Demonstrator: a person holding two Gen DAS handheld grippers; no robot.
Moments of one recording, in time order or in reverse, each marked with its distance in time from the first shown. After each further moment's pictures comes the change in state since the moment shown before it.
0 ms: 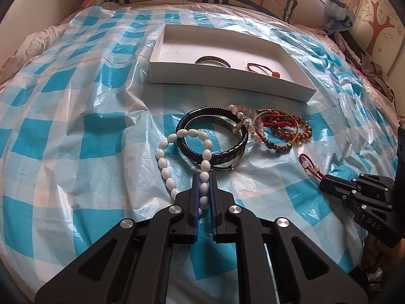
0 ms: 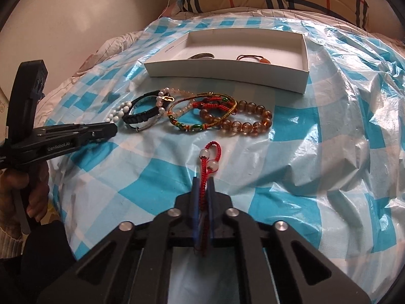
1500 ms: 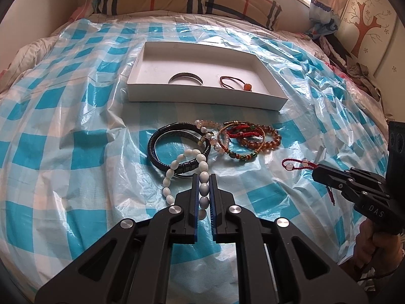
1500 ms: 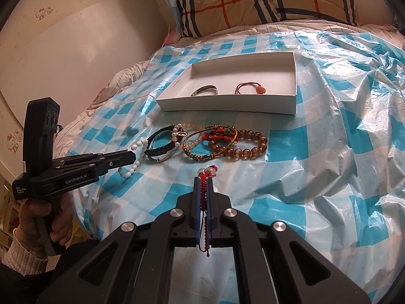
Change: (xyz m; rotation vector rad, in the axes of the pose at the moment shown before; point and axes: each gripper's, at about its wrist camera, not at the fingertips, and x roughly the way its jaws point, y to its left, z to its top) left arm -0.028 -0.026 0.005 0.034 -0.047 -0.057; right arm -0.039 -0.008 0.007 0.082 -0.111 0.089
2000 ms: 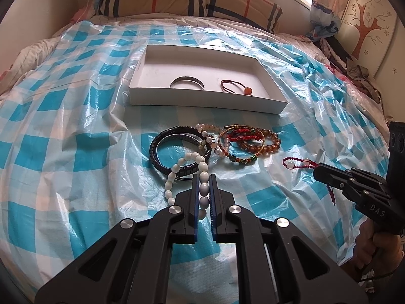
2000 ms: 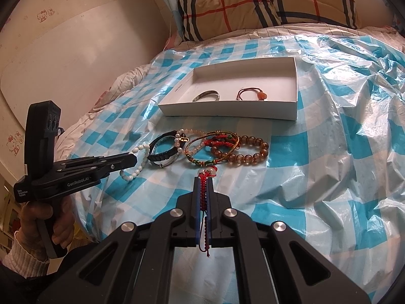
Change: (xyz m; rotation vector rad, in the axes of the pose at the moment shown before) left arm -0.004 -0.001 0.002 -0.009 -0.015 0.004; right arm -0.004 0.003 0.004 0.001 -0.022 0.003
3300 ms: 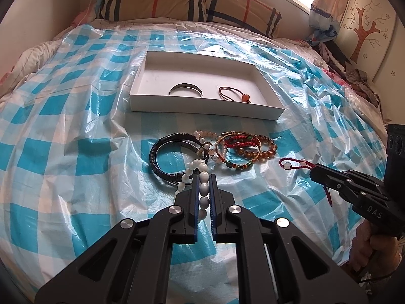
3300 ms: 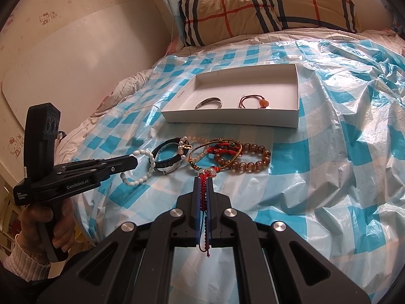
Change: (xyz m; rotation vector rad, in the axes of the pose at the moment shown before) left arm -0.010 0.000 0.005 -0.002 -0.020 -0.007; right arm -0.003 0.003 0.004 -0.003 -0.022 0.006
